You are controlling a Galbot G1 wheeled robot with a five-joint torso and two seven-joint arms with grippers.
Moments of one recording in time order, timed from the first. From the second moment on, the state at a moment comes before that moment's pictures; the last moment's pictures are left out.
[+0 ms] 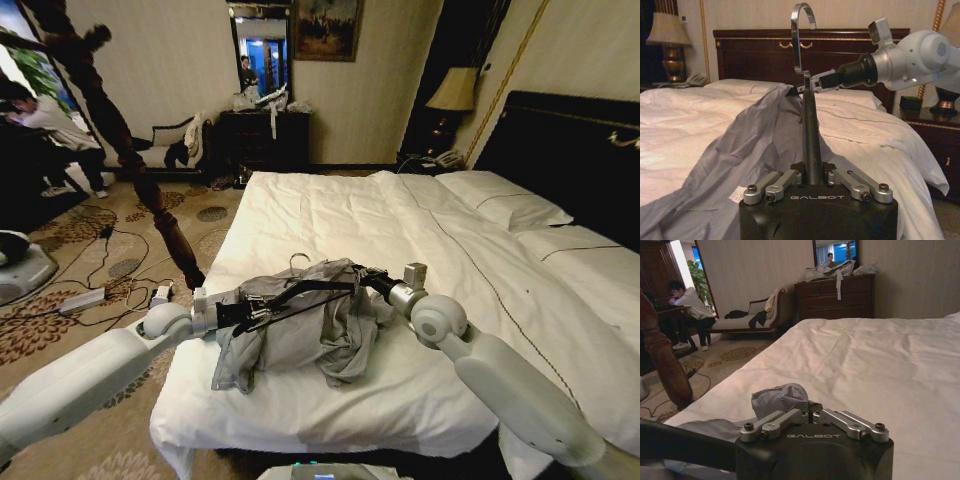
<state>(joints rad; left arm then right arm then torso) 0.61 -0.51 0.29 -1.78 -0.95 0.02 0.63 -0.81 0.77 0.08 2.05 1.08 -0.47 0.33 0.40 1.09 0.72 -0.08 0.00</state>
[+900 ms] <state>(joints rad) 0.40 -0.72 0.42 -1.63 -0.99 0.05 0.50 -0.80 0.72 0.12 2.30 1.36 -0.50 0.43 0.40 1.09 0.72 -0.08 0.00</state>
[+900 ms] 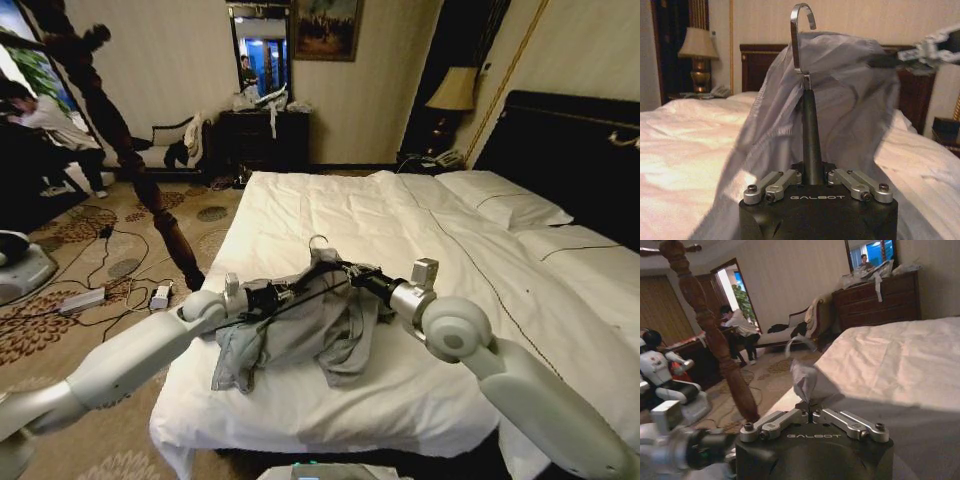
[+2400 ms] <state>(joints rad) 0.44 -0.78 0.40 -1.70 -1.06 0.08 0.38 -0.99 0.69 0.18 2.33 1.14 -0.55 0.40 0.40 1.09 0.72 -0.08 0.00</state>
